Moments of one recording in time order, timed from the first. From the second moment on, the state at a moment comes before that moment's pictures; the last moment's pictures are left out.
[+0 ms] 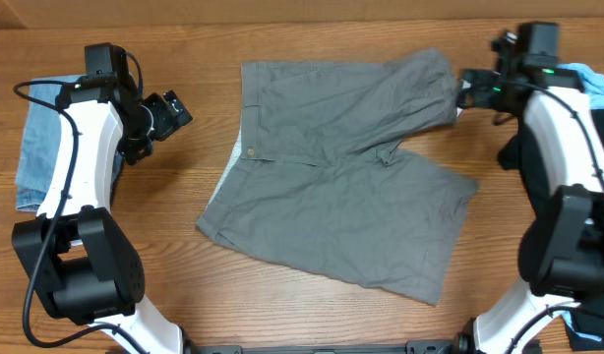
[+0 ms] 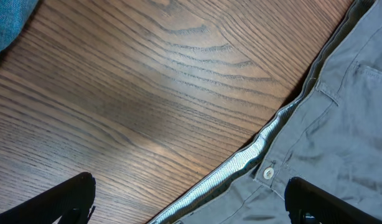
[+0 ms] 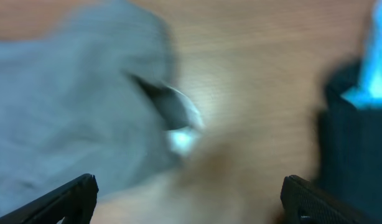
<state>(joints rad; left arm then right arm) 0.16 1.88 1.57 -0.97 0.18 -0.48 -0.18 1.93 1.60 -0.72 -0.05 -0.01</state>
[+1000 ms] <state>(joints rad) 0.16 1.88 1.57 -0.97 0.18 -0.48 -0.27 2.11 1.57 -0.66 -0.47 -0.61</state>
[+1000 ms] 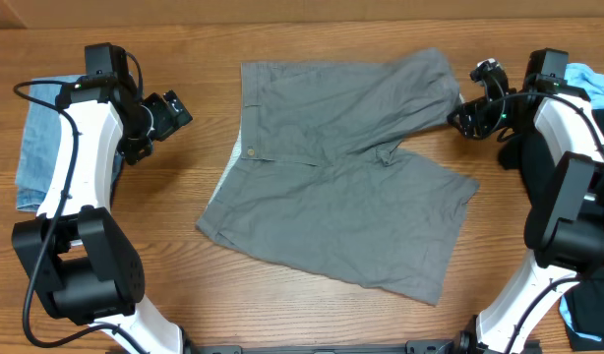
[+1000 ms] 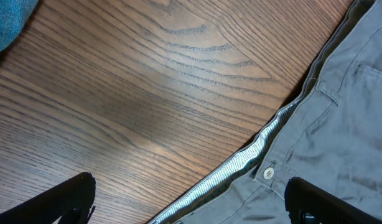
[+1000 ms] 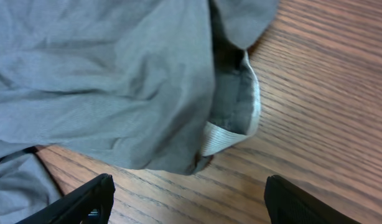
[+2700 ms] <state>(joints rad) 0.16 1.88 1.57 -0.97 0.18 -0.48 -0.18 2.16 1.70 -1.04 -0.33 -0.34</state>
